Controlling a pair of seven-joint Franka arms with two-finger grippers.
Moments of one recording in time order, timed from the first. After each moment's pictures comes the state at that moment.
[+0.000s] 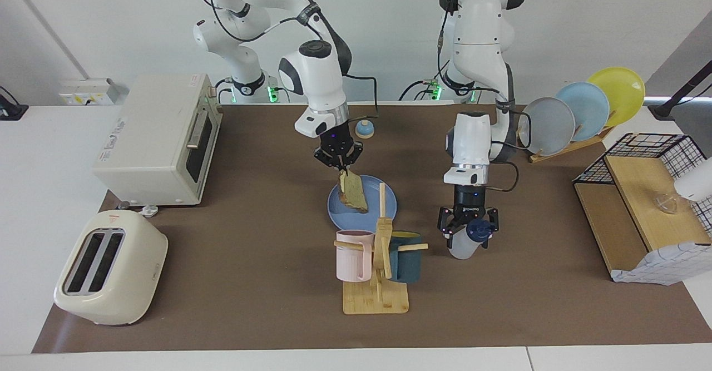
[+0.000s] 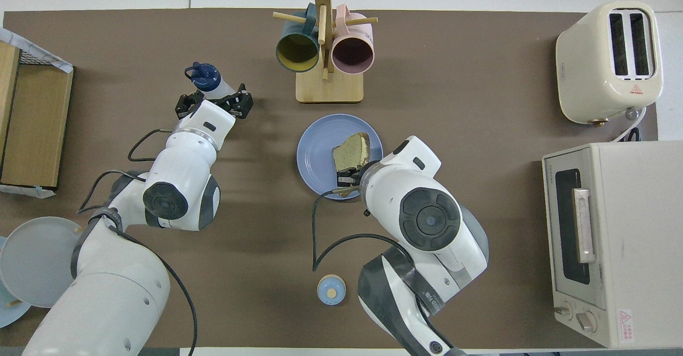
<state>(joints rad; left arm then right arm) -0.73 0.50 0.41 -2.16 -0.15 3.48 -0.24 0.54 0.10 0.04 -2.14 -0.05 2.53 0.62</state>
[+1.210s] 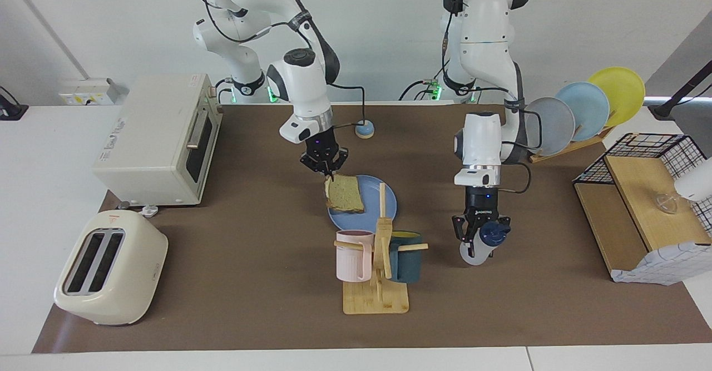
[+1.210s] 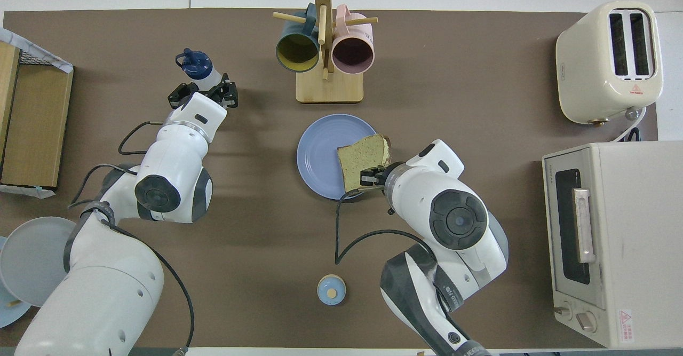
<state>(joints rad) -0.69 0.47 0.42 -2.11 -0.11 3.45 -0.22 0.49 0.08 0.04 -2.22 -0.05 2.61 0.60</state>
